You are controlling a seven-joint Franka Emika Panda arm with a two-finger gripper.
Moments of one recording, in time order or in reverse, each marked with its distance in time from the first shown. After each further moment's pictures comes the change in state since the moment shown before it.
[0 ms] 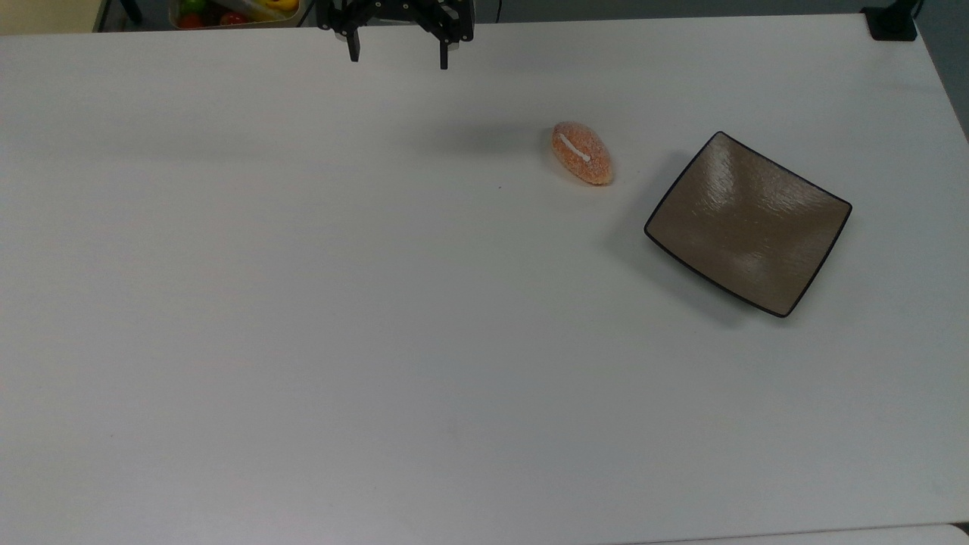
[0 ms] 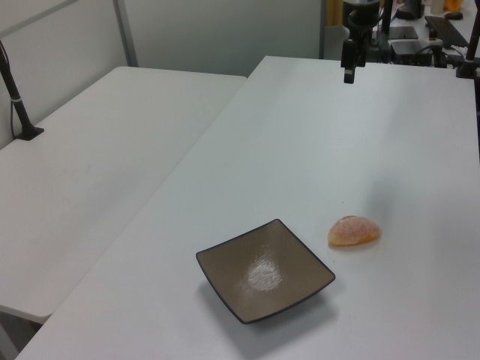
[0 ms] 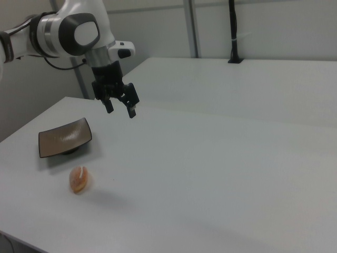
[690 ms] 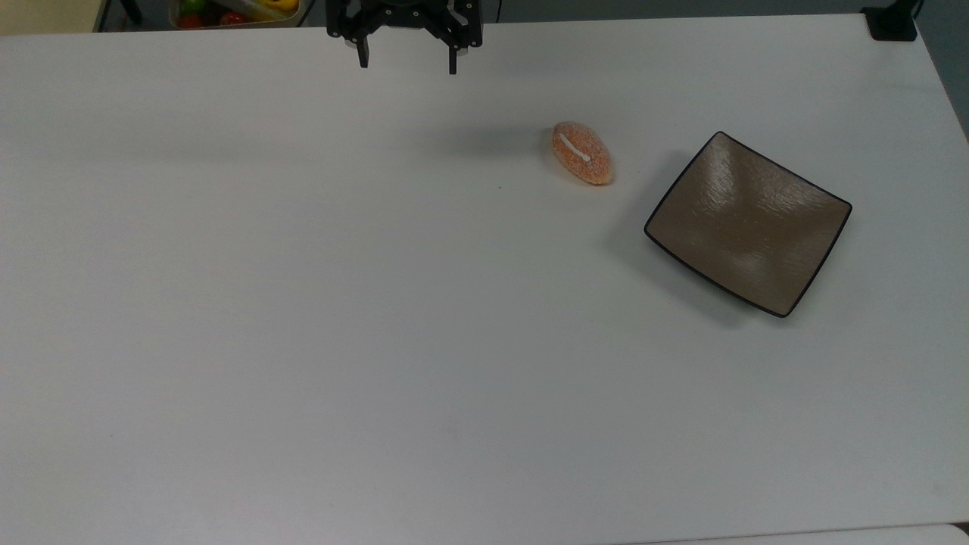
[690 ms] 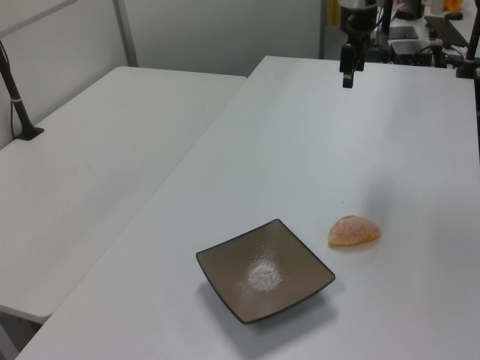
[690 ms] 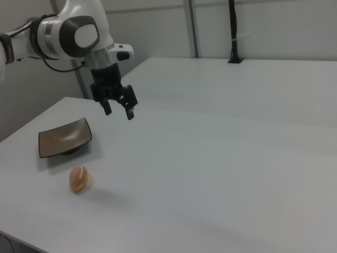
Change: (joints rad) arm -0.002 0.013 0.020 -0.002 0.000 0.000 0.000
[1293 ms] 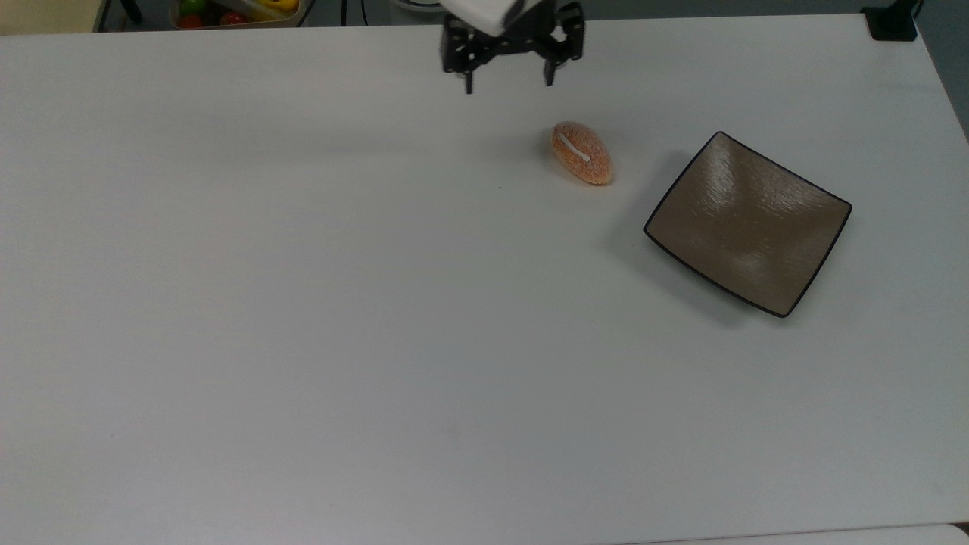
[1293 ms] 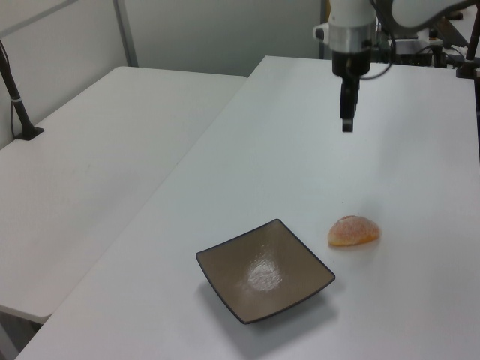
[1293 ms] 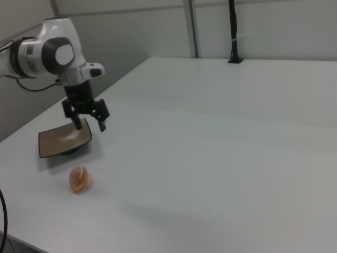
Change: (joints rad) arm 0.103 0.023 0.095 -0.097 0.004 0.065 -0.007
